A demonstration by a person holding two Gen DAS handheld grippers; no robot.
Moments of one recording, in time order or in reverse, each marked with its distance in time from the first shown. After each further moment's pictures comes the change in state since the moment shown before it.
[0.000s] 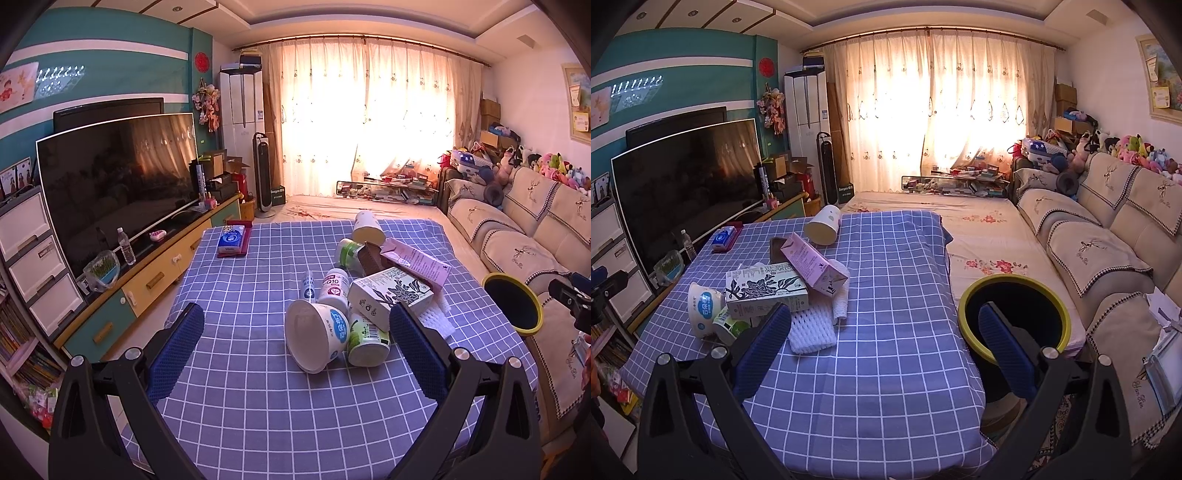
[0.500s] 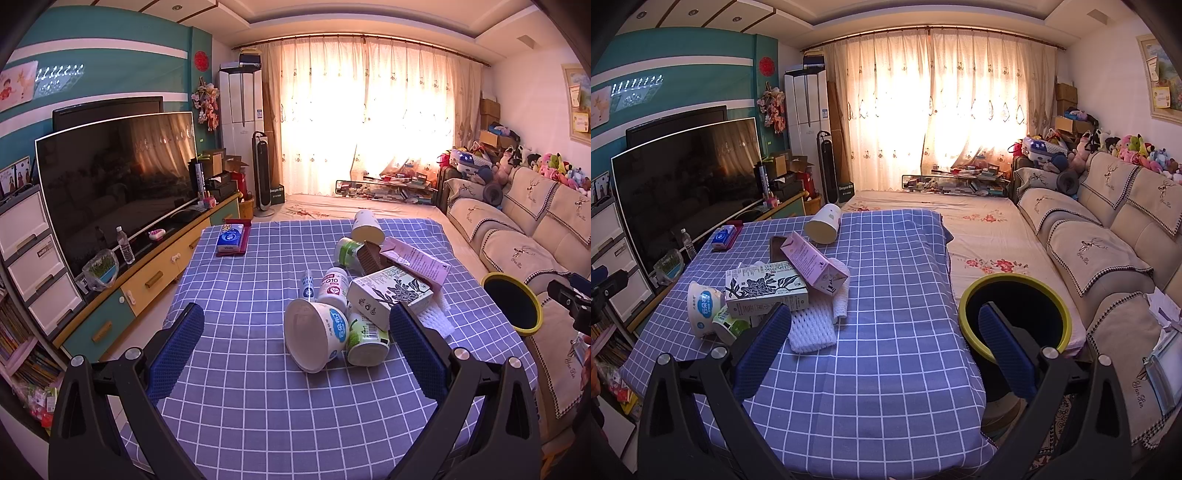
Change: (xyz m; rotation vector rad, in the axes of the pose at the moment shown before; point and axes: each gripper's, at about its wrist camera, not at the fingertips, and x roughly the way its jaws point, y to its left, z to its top) left arm 0.001 -0.001 -0.001 0.001 0.003 0.000; right arm 0.001 0.000 0.000 0.001 0.002 0.000
